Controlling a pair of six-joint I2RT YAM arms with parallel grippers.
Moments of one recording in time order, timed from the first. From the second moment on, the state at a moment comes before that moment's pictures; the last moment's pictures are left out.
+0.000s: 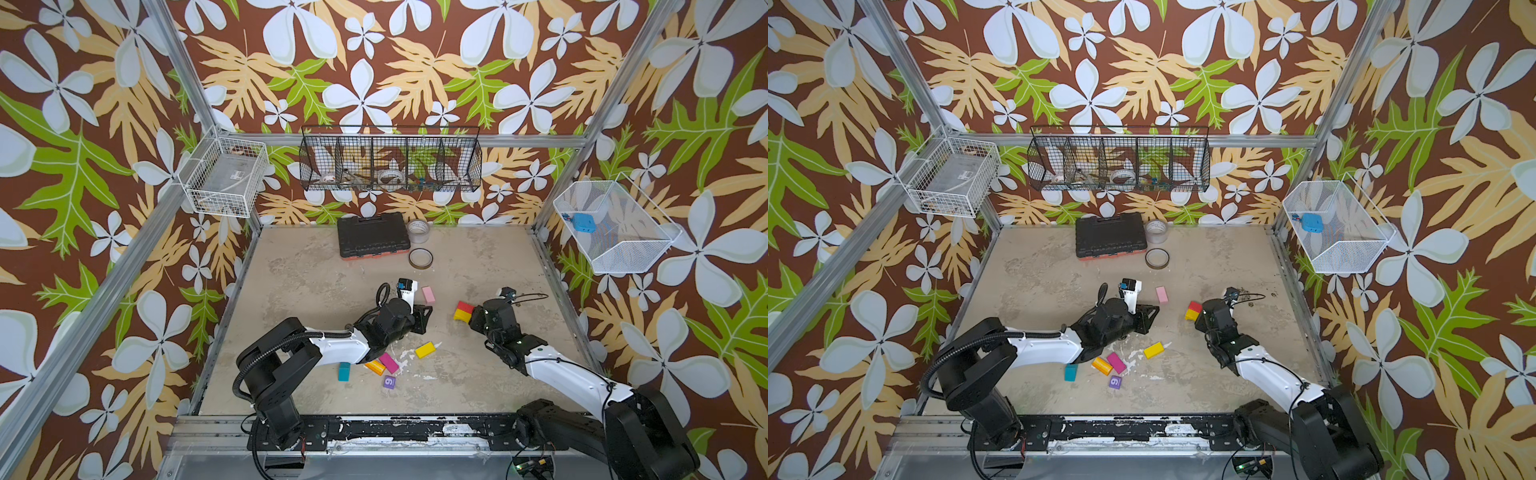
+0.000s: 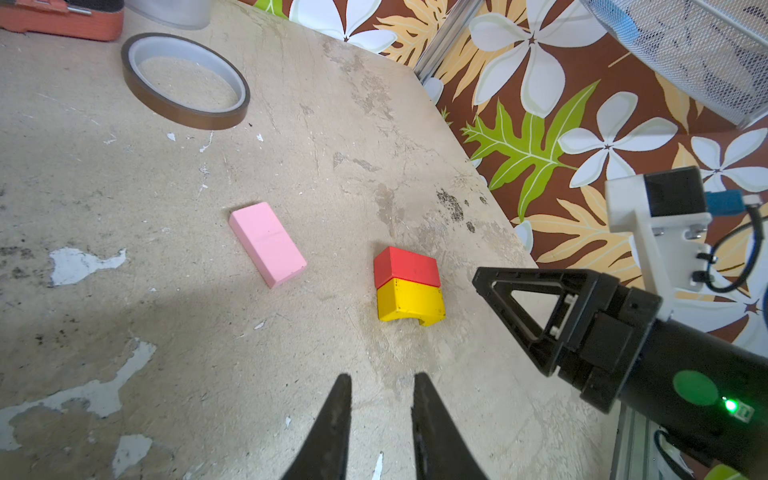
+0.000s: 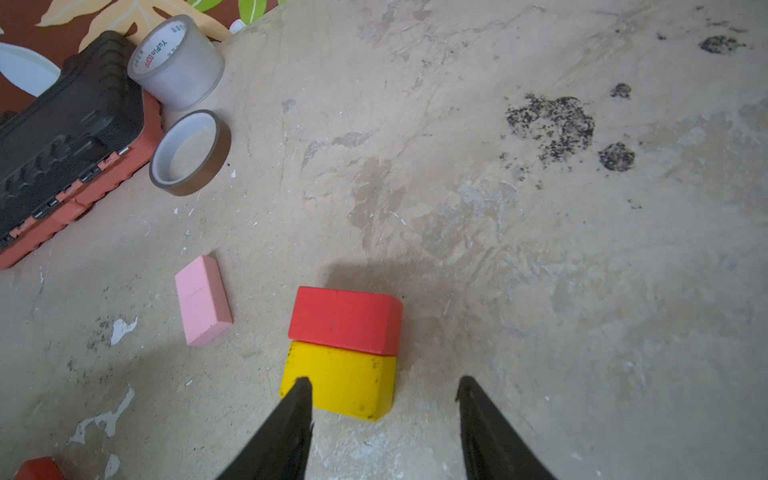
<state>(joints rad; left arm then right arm) -0.91 1.69 0.79 0.53 -0.08 -0.66 0.35 1.14 0.44 -0.02 0.31 0.70</state>
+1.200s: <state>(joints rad) -0.74 0.82 0.36 0.32 -0.55 -0.72 0.55 1.94 1.23 -0.32 0.31 0.46</state>
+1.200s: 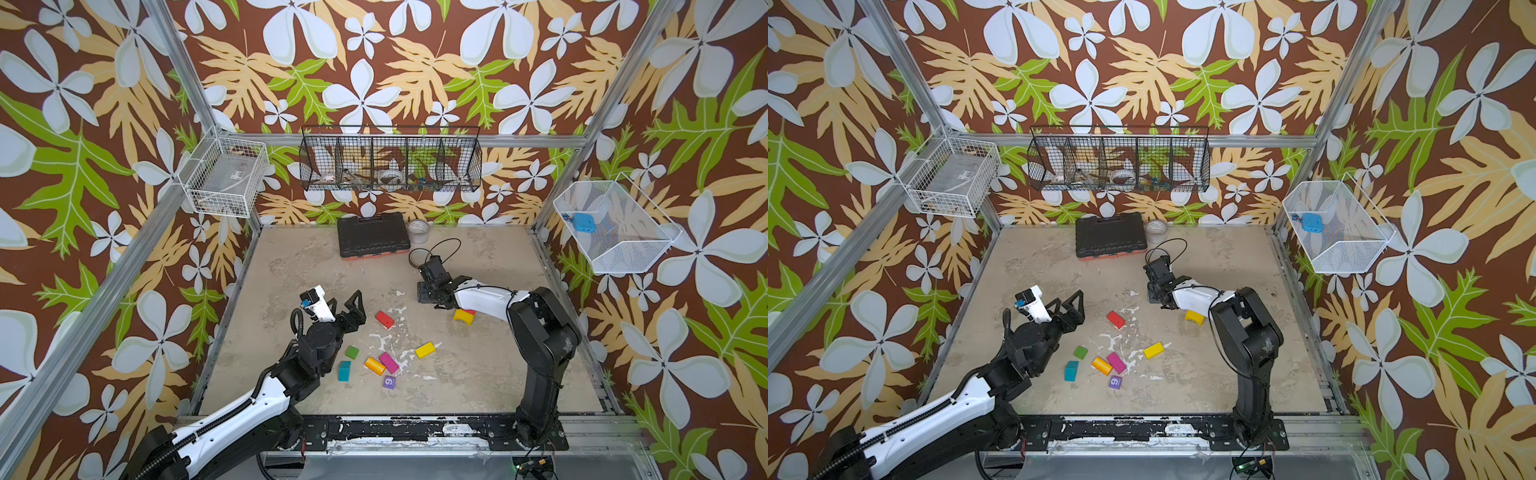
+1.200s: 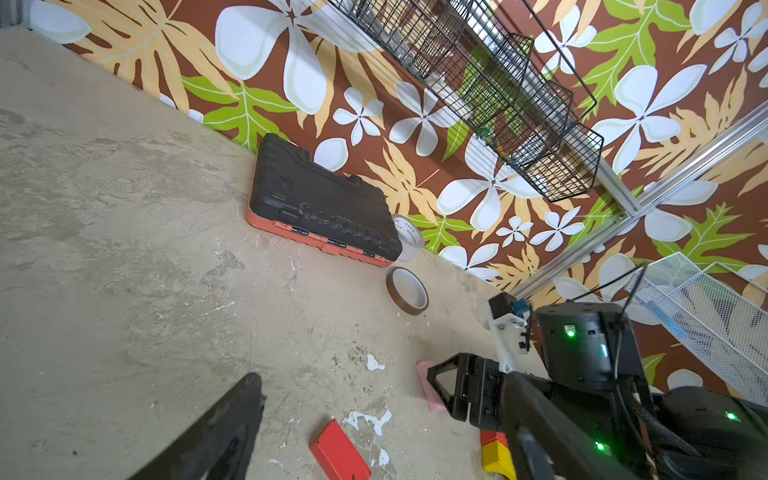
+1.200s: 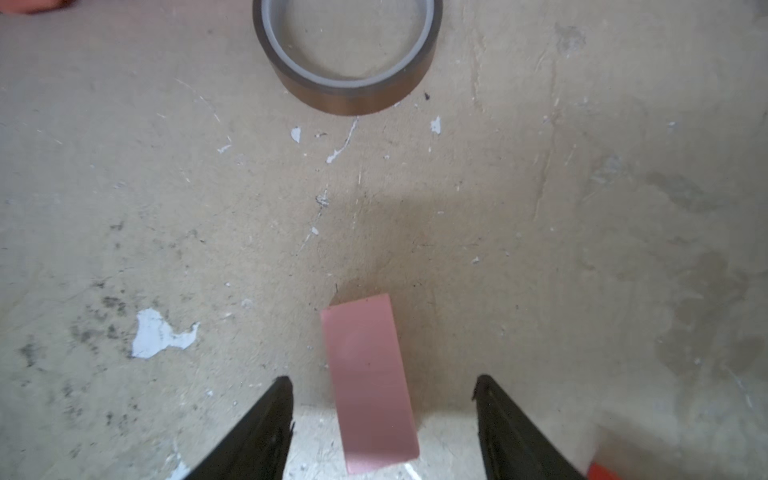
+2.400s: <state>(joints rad) -0.74 0.79 0.36 0.31 -0.52 -0.72 0.55 2.05 1.31 -0.30 0.30 0.46</state>
